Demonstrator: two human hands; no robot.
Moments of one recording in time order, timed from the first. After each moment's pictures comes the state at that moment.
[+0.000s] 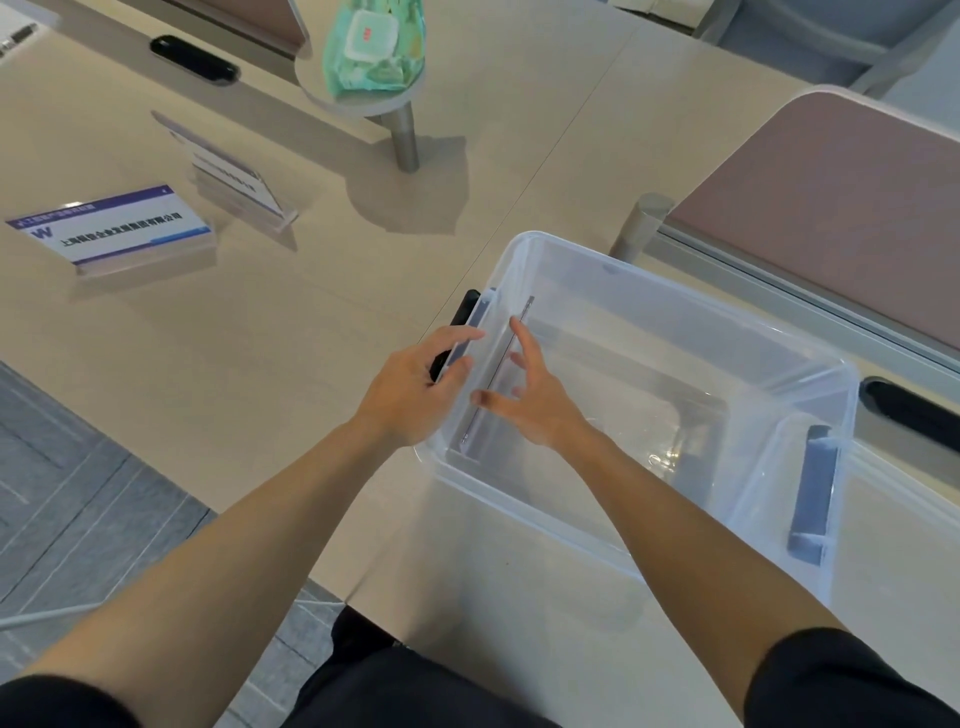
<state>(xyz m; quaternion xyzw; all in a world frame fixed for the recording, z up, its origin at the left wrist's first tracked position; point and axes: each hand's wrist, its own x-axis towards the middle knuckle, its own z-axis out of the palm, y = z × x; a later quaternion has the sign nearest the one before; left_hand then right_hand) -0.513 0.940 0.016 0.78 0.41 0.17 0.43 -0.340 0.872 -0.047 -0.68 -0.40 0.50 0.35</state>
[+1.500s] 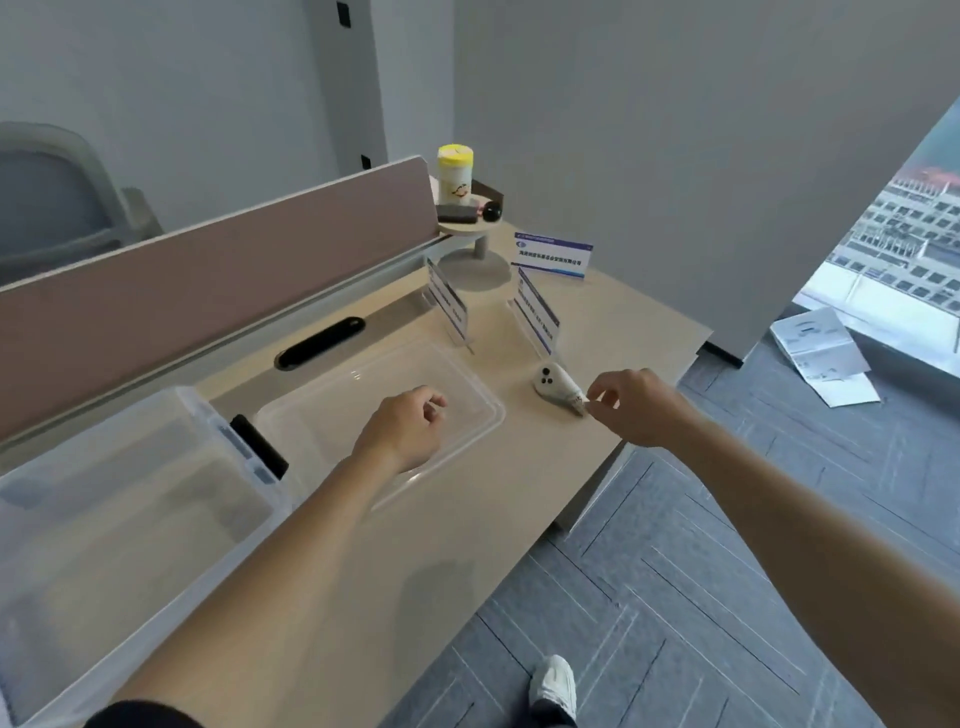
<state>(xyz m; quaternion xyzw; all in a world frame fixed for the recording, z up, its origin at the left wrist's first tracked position) -0.276 0.523 0.104 0.93 -0.08 -0.10 0.35 -0.308 0.223 0.138 -0.98 0.04 0.08 0.15</state>
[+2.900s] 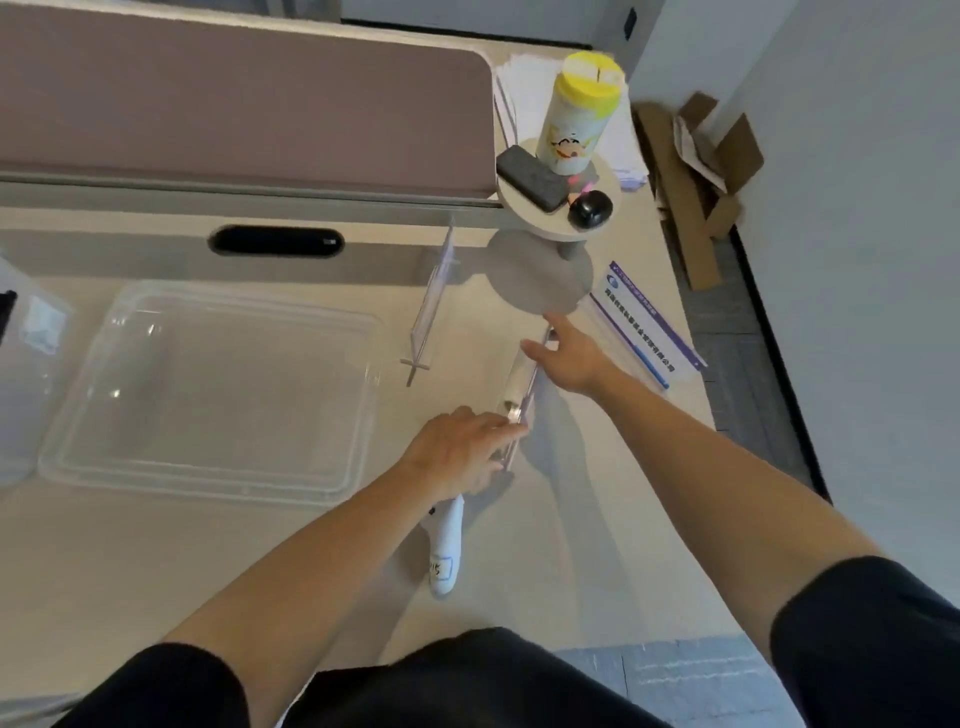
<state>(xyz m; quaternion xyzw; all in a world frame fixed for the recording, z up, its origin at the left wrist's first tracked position) 0.002 0.239 -0.019 0.97 -0.03 -0.14 0.18 0.185 0.130 0.006 -0.89 -0.19 0.32 0.26</state>
